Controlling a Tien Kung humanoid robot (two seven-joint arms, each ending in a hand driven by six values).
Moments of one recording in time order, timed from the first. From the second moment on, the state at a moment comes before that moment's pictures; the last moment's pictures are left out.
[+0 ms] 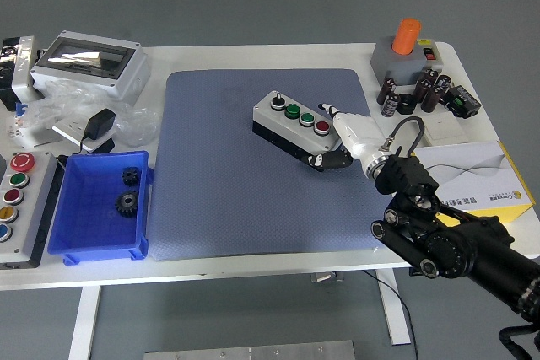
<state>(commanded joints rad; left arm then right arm) 0.02 0.12 -1.82 -0.18 1.92 -0.06 0.15 0.60 -0.17 0.63 0.93 -1.95 -0.33 -0.22</state>
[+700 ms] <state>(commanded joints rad) 0.02 0.12 -1.82 -0.18 1.91 -0.05 0.10 0.59 -0.20 0.63 1.00 -1.86 -0.40 -0.04</state>
